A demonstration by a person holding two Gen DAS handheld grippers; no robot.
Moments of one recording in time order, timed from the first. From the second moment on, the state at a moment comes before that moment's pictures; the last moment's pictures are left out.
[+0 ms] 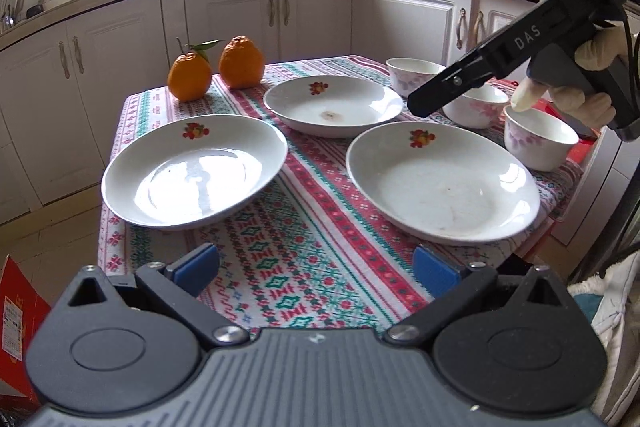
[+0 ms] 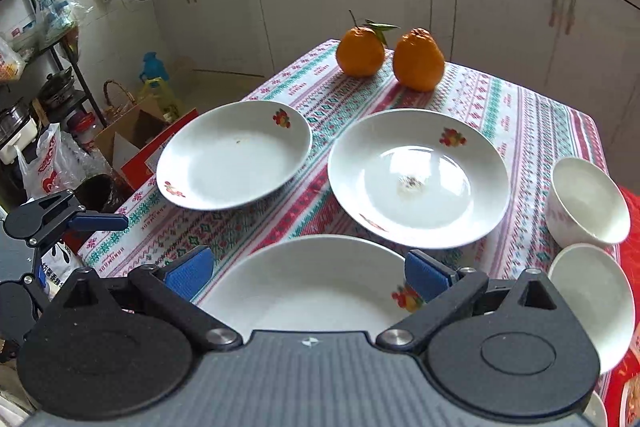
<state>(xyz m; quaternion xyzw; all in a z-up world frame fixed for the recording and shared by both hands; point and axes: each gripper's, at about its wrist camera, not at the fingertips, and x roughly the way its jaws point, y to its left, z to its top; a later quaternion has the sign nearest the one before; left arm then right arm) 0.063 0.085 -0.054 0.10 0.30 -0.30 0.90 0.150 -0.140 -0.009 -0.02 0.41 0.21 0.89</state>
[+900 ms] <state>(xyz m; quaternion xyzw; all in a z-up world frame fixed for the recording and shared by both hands) 0.071 0.013 -0.086 0.13 0.32 -0.41 0.84 0.152 -0.190 -0.050 0.03 0.49 0.18 0.85</state>
